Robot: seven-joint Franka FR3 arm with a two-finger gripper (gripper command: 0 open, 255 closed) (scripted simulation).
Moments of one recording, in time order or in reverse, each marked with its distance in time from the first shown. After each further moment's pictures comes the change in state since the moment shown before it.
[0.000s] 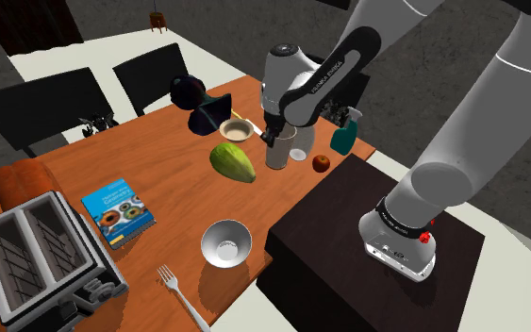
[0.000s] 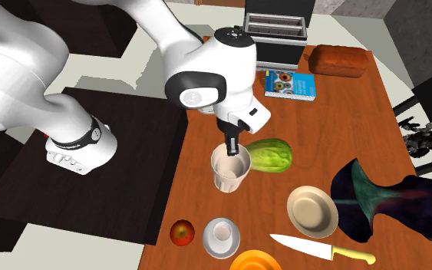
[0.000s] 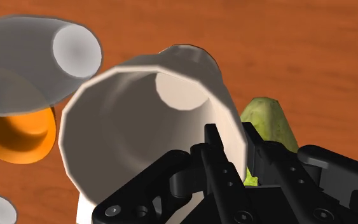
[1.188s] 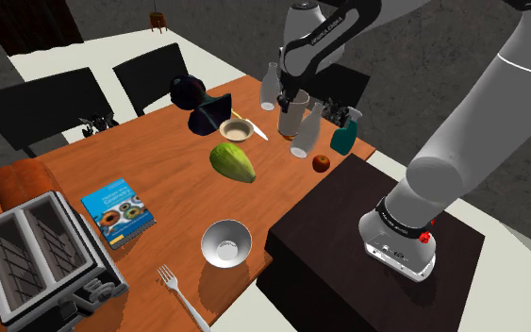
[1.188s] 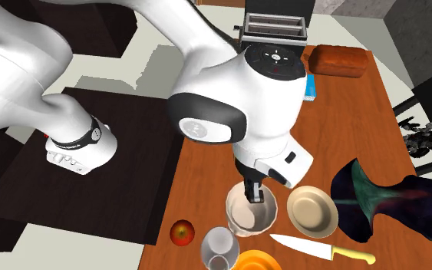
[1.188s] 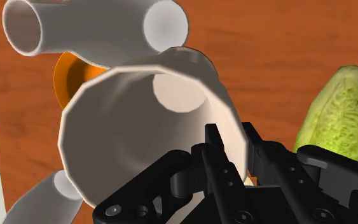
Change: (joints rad) arm -0.128 -0.008 -0.118 0.199 0.120 -0.168 -0.370
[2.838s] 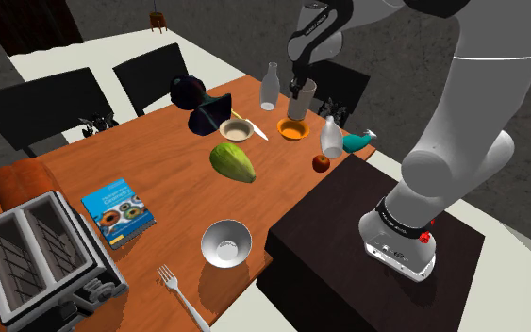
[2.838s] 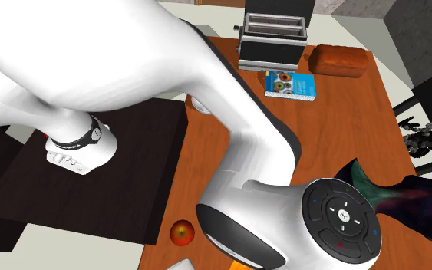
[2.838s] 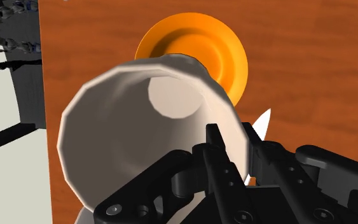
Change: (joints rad) arm -0.146 0.317 -0.083 0.358 0.074 -0.017 -0.286
